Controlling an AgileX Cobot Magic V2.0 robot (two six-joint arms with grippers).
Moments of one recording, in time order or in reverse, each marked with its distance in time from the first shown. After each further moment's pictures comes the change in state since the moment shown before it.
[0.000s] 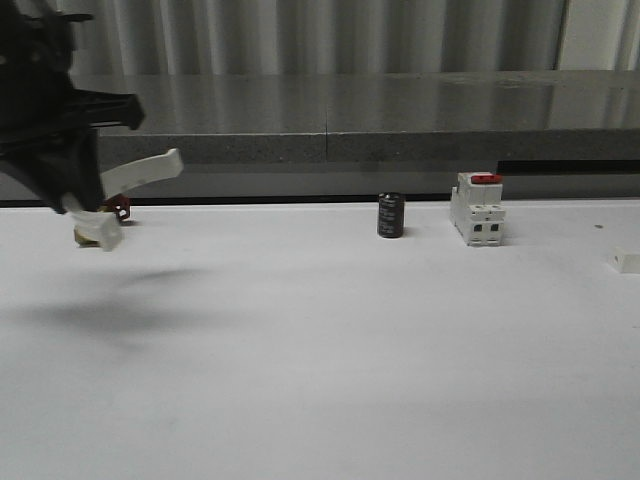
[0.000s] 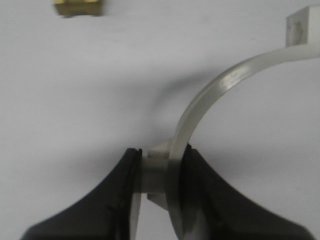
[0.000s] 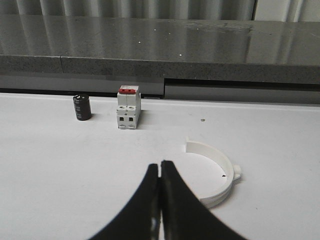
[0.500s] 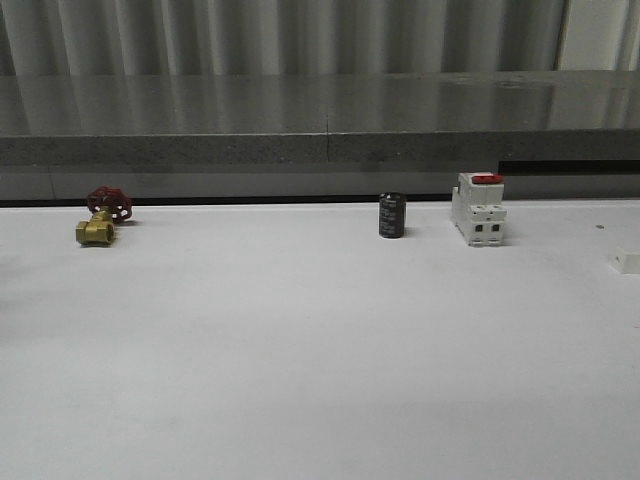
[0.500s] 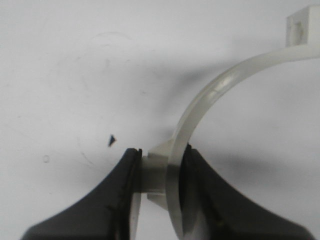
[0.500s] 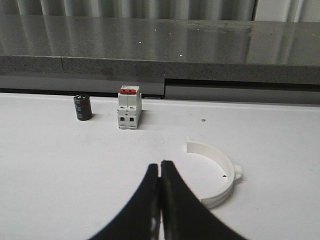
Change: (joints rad) left arm 0.475 0.073 0.000 0.001 -0.019 0.308; right arm 0.000 0.000 0.000 0.000 0.000 0.000
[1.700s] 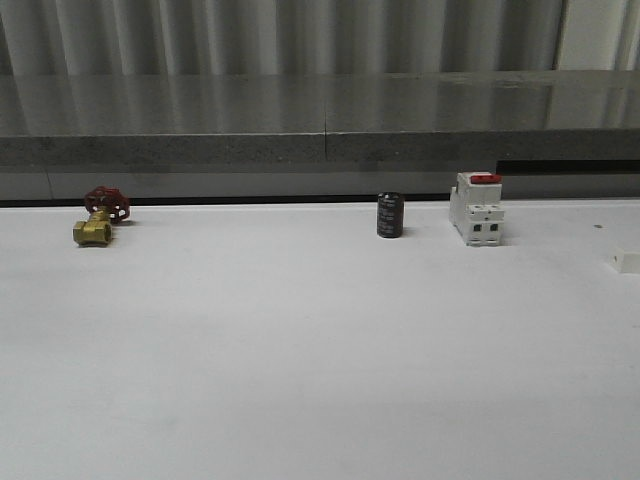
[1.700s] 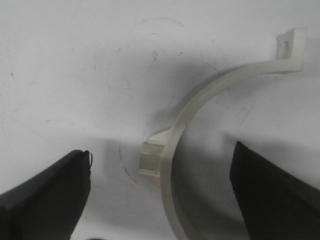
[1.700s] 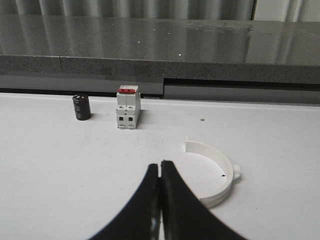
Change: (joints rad) left arm 0.086 0.111 0.040 0.079 -0.145 0.017; right arm 0.000 0.001 0.000 0.000 0.000 0.000
